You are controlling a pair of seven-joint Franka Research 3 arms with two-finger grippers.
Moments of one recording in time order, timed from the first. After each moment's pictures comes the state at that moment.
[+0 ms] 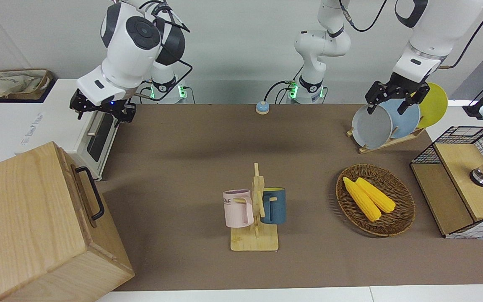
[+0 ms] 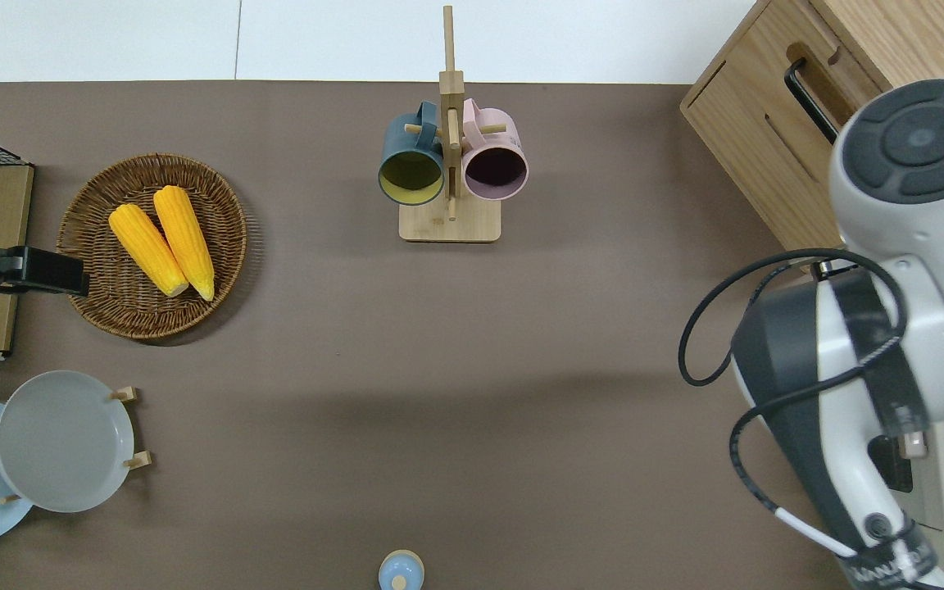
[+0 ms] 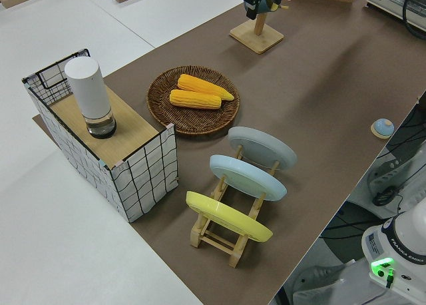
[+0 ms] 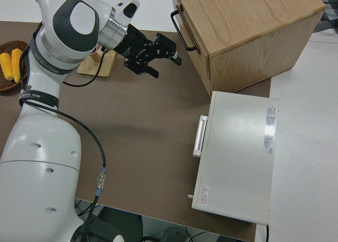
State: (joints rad) left arm -0.15 0.04 0.15 -1.49 -0.02 1.55 0.05; right arm 0.21 0.16 0.00 -1.51 -0.66 1.48 0.06
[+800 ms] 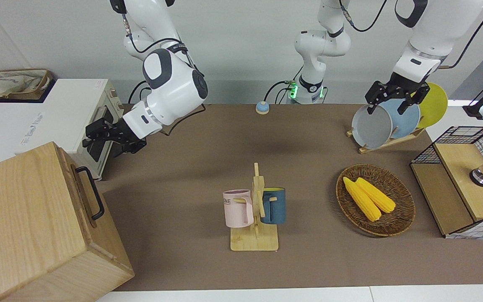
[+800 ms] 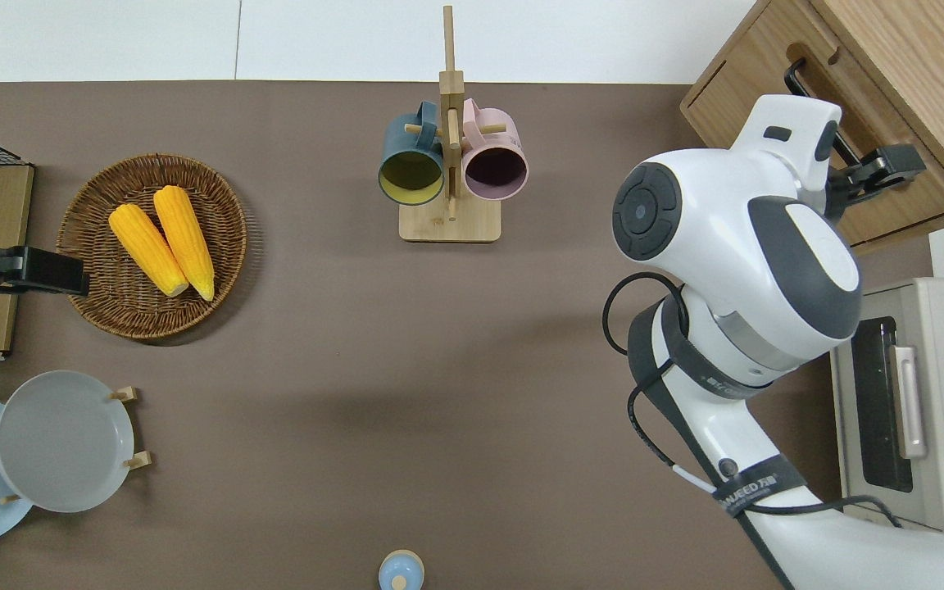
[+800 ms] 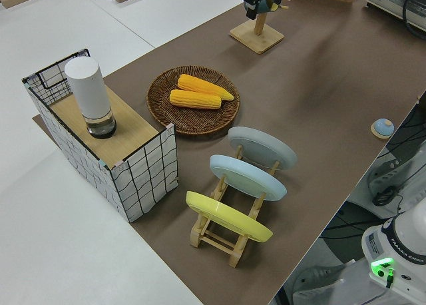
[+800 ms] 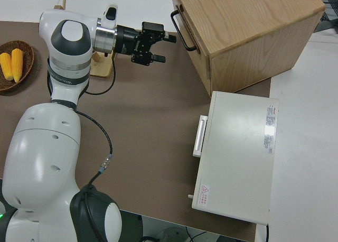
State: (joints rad) left arm -0.15 0.04 0.15 -1.49 -0.02 1.55 0.05; right arm 0.30 0.30 0.00 -1.56 -1.07 1.64 0.18
